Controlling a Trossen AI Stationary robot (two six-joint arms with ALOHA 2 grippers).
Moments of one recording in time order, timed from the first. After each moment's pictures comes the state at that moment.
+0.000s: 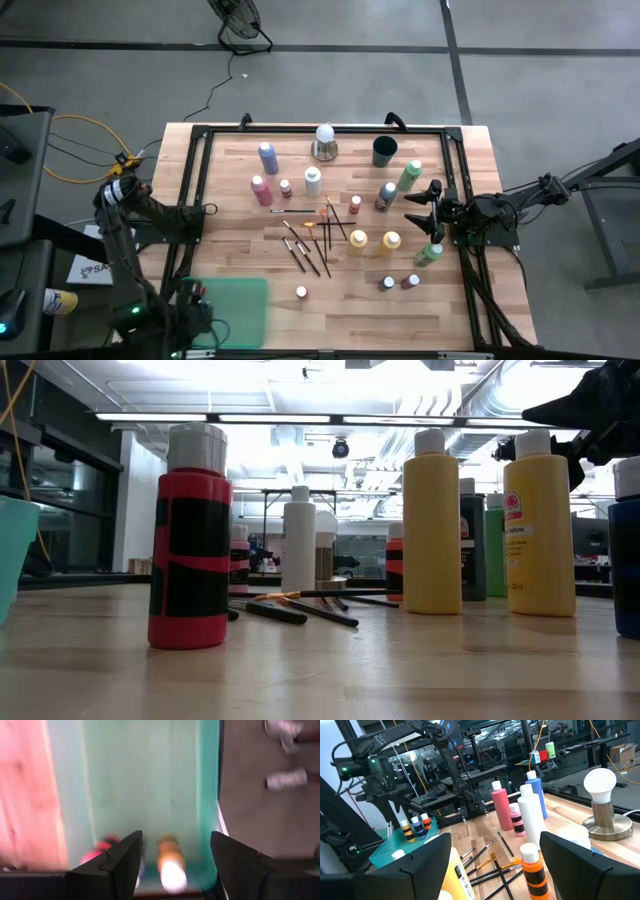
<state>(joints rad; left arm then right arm) -1.16 1.61 1.50 -1.25 -0.16 -1.14 0.34 0.03 0.00 0.09 0.49 0.28</state>
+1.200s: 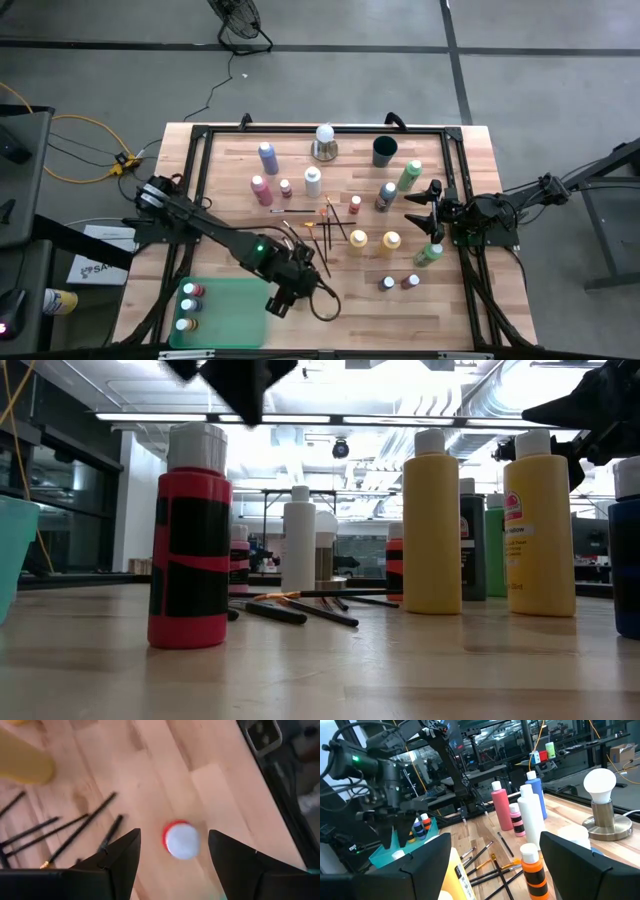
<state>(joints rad) -0.47 1.80 1.51 -0.77 -0.01 -0.04 0.34 0.03 0.01 0.09 0.49 0.28</state>
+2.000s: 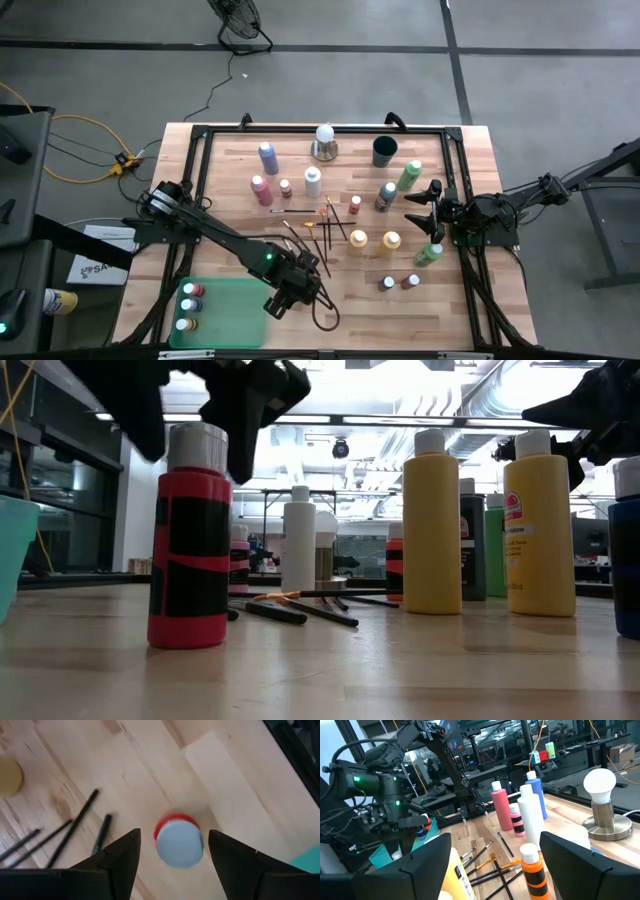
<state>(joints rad) -0.48 1.87 1.51 -0.76 -0.01 0.10 0.34 0.03 0.01 0.09 0.49 0.28</state>
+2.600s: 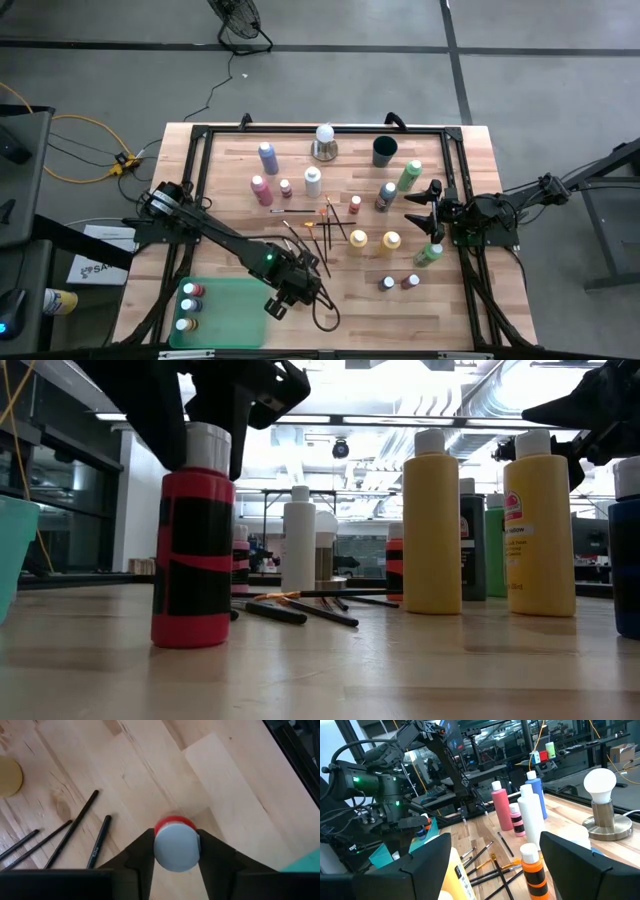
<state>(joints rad) -0.48 1.88 1.51 -0.76 -0.01 0.09 0.34 0.03 0.00 0.09 0.49 0.28</state>
